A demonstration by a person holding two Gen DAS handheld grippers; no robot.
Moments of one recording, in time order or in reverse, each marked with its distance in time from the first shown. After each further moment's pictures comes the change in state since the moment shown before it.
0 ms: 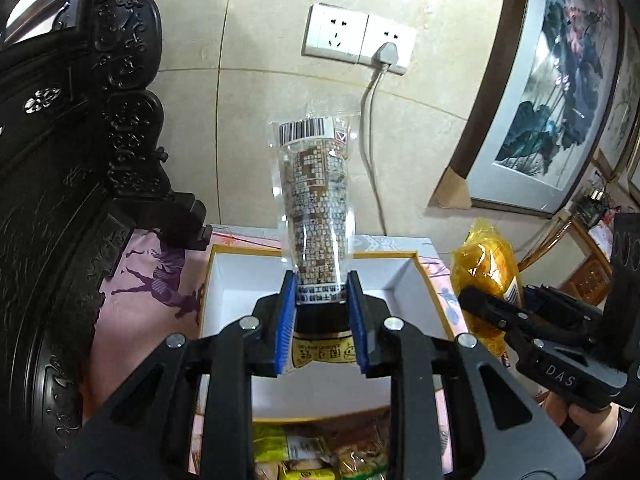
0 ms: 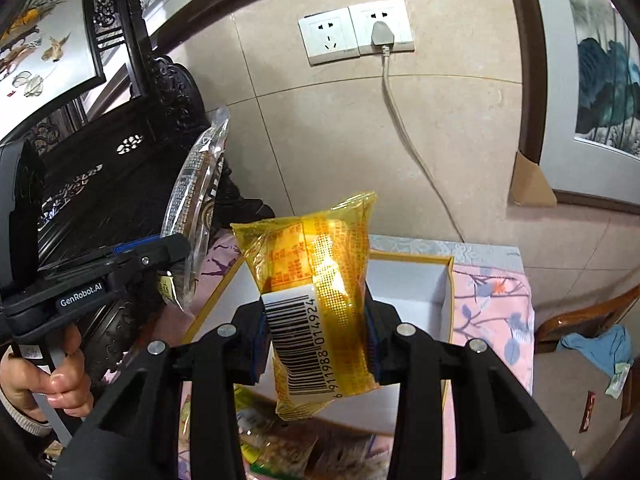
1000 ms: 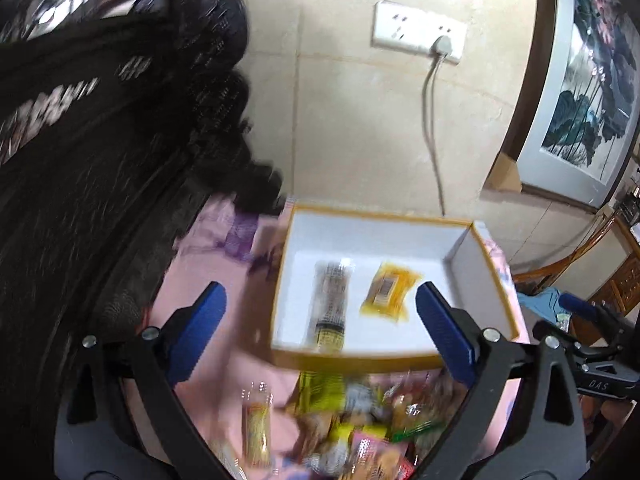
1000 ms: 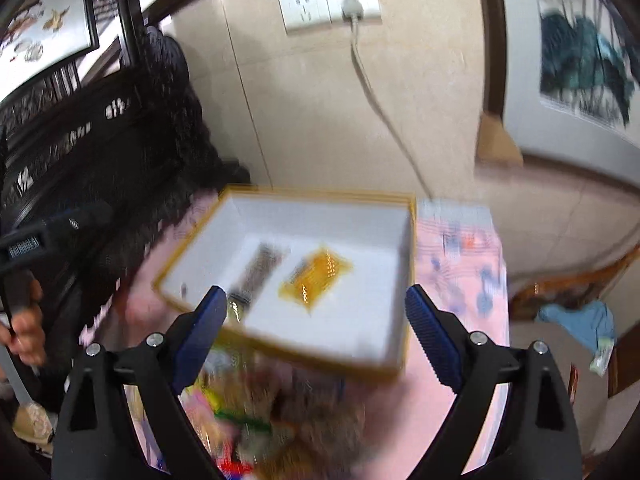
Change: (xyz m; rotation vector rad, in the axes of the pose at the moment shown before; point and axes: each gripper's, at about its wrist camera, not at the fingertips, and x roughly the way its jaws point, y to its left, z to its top) left arm -0.060 0.036 -0.073 -0.055 0.012 0.211; right arm -0.031 -0.017 -0.092 0.013 0.094 -0.078
